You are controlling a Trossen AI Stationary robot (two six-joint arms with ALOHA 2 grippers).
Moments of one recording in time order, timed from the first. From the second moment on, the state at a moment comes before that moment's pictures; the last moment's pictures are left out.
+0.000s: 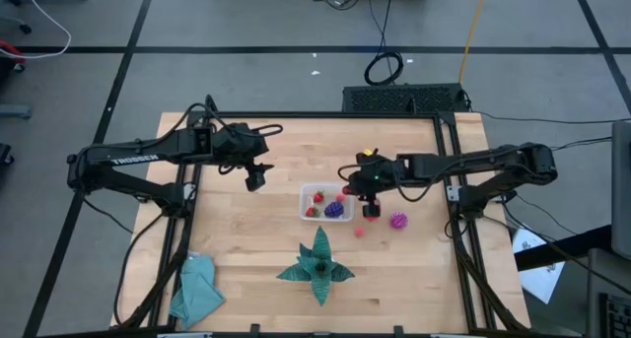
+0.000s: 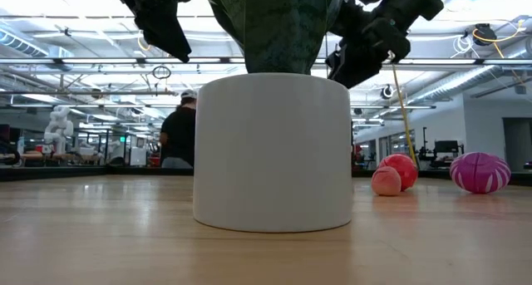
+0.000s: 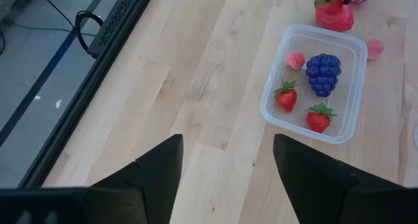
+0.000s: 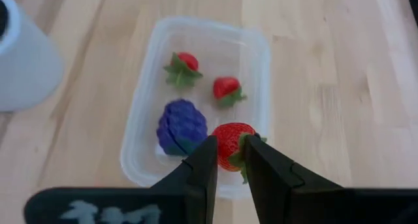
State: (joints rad) left arm 0.20 1.14 1.08 -0.74 -0.14 -0.04; right arm -0.06 1.39 0.90 -0.33 0.00 -0.19
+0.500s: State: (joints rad) left arm 0.20 1.14 1.08 -0.74 -0.14 -0.05; right arm -0.02 1.53 0.90 -0.25 -0.05 -0.19
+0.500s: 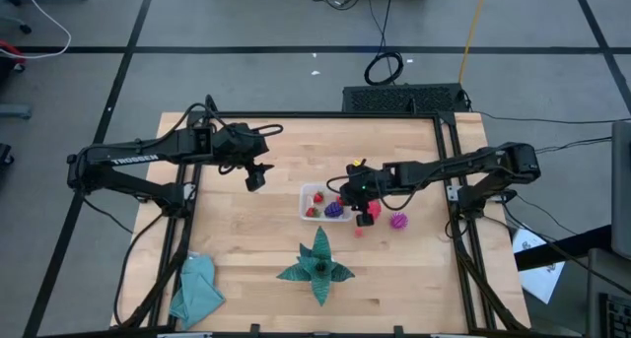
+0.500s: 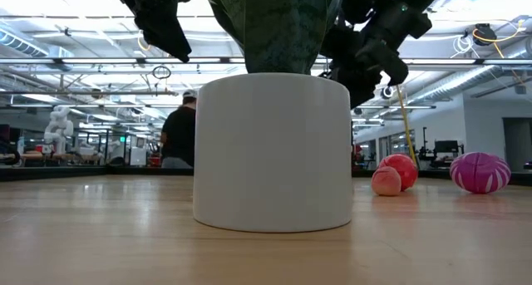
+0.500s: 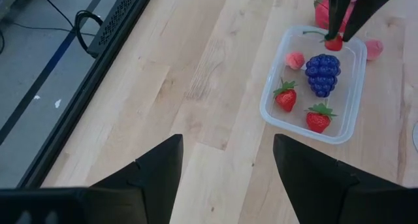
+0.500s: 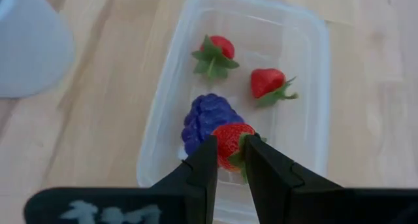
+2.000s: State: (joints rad) left arm 0.18 1.14 1.08 -0.75 -0.13 -0.04; right arm -0.05 1.60 0.90 -0.24 -0.11 -0.20
